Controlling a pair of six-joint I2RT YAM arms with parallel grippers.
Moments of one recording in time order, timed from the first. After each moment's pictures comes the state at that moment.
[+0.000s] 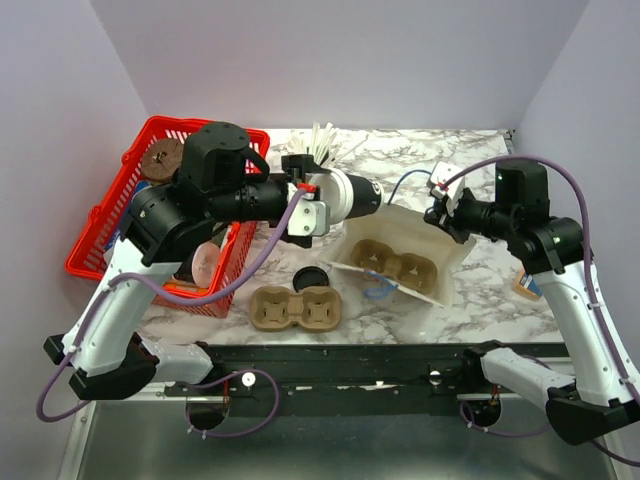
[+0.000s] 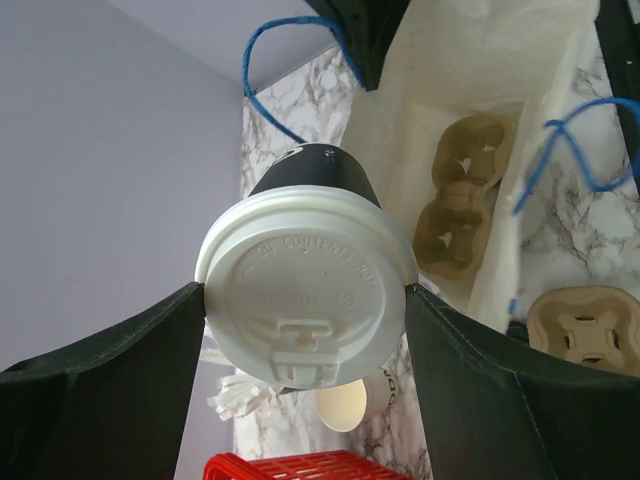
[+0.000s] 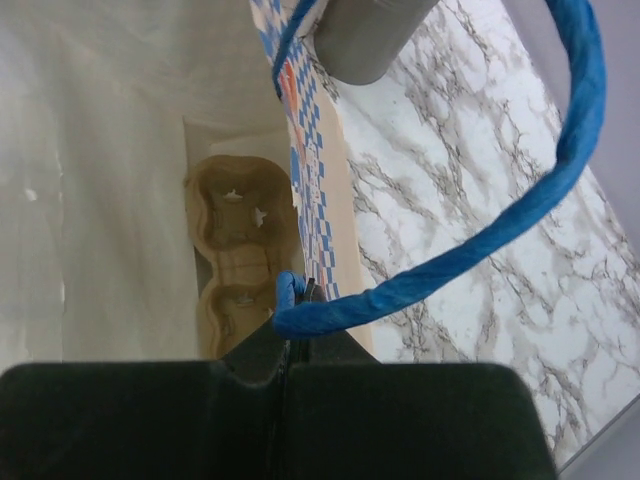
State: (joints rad) left arm -0.77 1.27 1.91 -1.00 0.52 0.91; right arm 0.30 1.02 1.35 -0.92 -0.51 -0.66
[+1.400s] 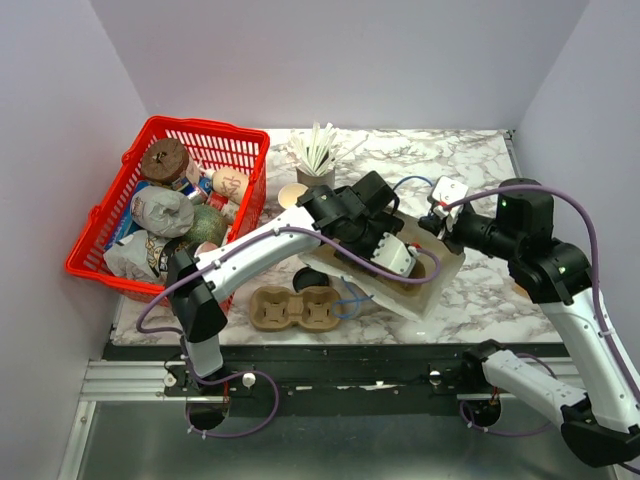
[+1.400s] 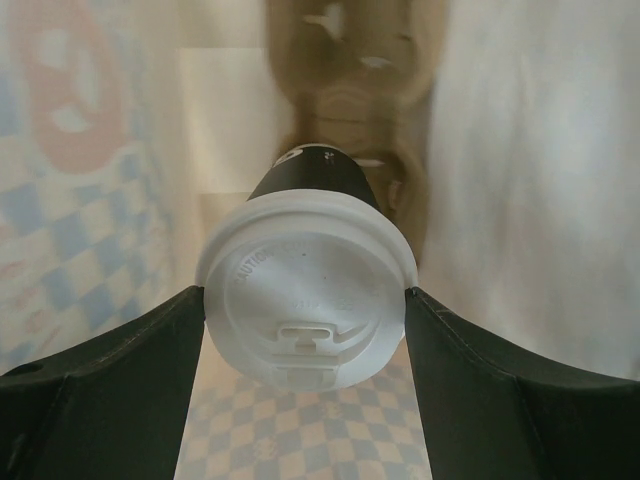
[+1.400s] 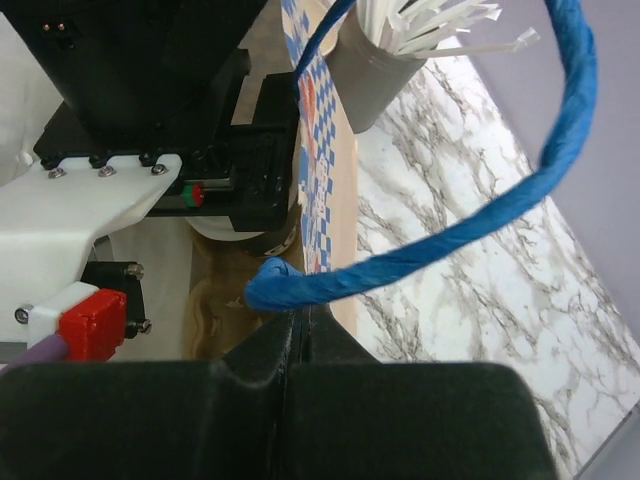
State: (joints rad) left arm -0.98 1.77 1.79 -1.03 0.17 1.17; right arm 0.43 0.90 1.25 -0.79 -0.43 -0.58
